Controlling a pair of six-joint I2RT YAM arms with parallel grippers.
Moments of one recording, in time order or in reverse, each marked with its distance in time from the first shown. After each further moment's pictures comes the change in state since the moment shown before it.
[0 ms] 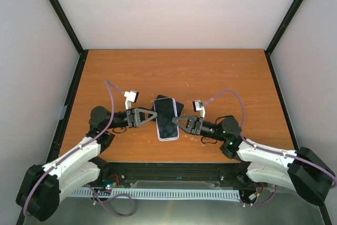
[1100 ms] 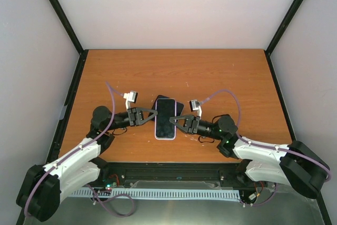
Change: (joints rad) left arm 0.006 -0.002 -0.037 -0.047 -0.072 -0.029; right arm 0.006 0.095 0.013 0.074 -0.015 0.035
